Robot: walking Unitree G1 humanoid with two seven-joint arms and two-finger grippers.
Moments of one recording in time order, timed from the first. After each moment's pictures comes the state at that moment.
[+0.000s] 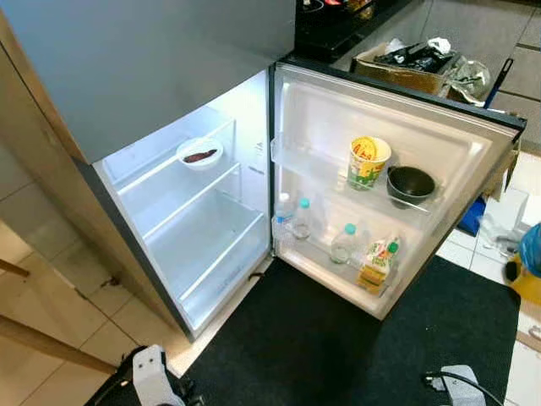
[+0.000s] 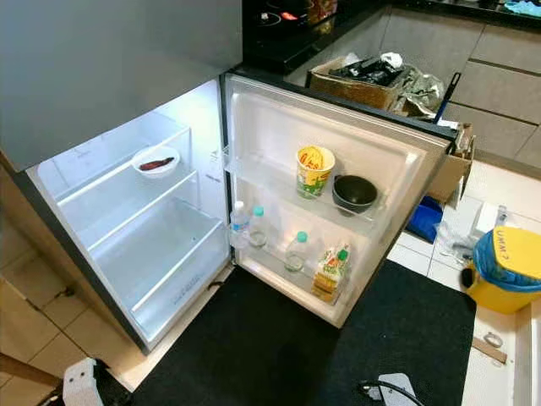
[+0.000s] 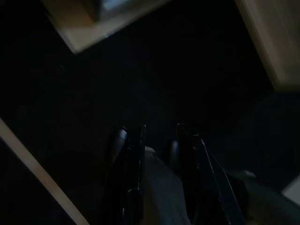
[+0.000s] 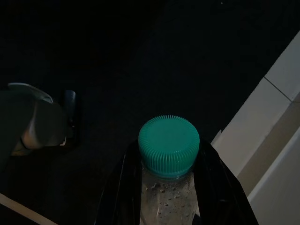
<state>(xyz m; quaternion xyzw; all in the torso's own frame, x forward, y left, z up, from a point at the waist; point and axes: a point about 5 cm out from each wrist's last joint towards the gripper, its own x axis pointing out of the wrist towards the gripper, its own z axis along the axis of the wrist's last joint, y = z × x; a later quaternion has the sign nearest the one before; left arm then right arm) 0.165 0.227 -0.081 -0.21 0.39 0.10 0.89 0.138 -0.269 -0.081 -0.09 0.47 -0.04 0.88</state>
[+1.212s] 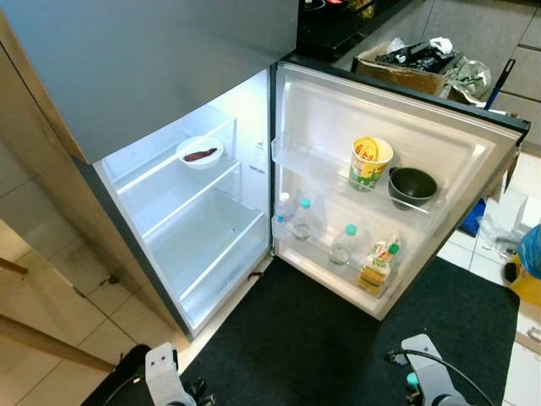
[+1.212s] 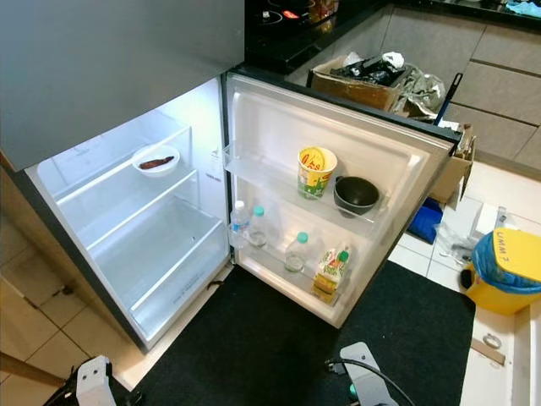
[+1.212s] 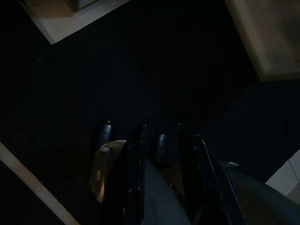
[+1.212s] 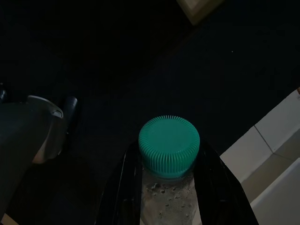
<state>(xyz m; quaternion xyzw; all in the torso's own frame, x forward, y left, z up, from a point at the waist) 0.165 0.198 -0.087 -0.23 0.41 0.06 0.88 0.181 -0.238 -0.073 -0.17 0.45 0.05 0.88</state>
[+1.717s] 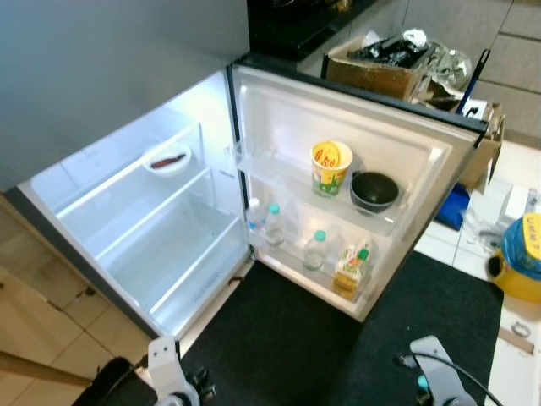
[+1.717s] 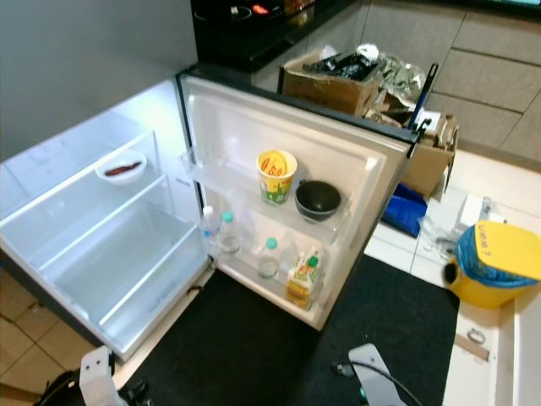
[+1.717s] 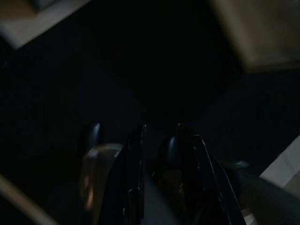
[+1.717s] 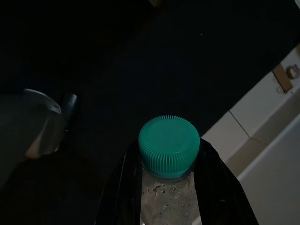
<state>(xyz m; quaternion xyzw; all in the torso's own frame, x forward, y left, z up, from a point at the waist) 0.161 0.202 -0.088 -0.22 0.42 0.06 0.88 0.177 -0.252 -0.071 -0.18 0.45 0.03 0.87</state>
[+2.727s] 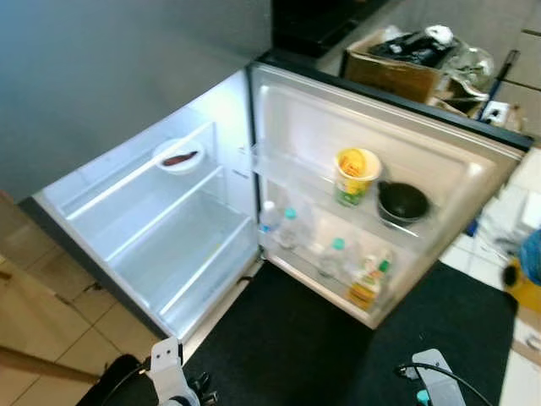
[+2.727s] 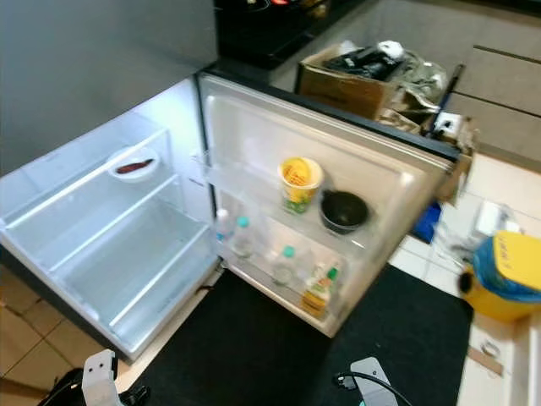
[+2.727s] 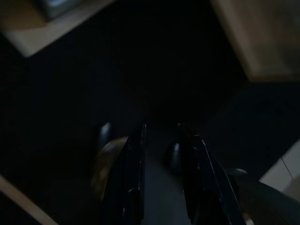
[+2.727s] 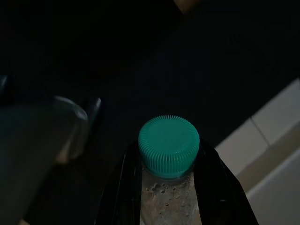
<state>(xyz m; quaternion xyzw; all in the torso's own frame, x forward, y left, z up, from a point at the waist) 0.159 0.203 -0.088 -0.22 0.42 0.04 0.88 0.162 -0.244 -0.080 -0.14 0.47 0.04 0.87</state>
